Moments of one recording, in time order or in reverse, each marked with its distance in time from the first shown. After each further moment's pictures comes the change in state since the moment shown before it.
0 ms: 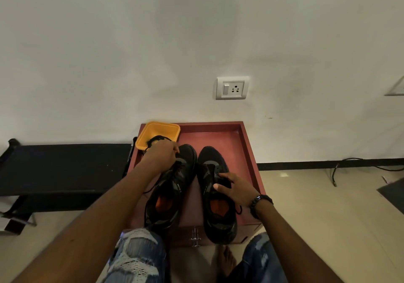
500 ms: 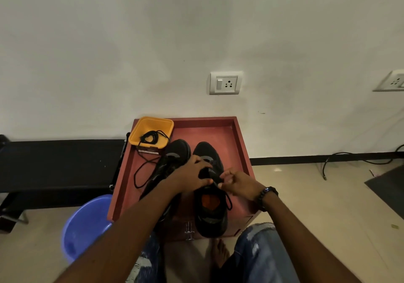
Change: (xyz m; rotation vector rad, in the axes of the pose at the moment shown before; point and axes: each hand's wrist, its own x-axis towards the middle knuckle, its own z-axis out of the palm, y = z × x) left_hand -0.038 0.067 0.067 -0.164 -0.328 0.209; right_hand -0.029 -0.005 -0.028 0.152 -0.163 0.107
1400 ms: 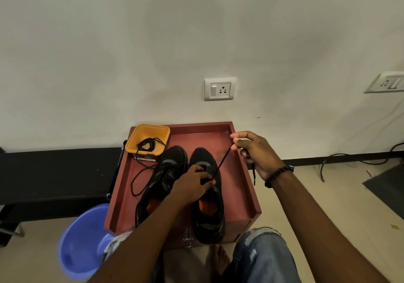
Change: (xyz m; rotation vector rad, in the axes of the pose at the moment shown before) left_hand 0.008 0.010 0.027 -0.027 0.114 -0.114; right_hand -0.031 -0.071 -0.058 0.585 0.435 -0.194
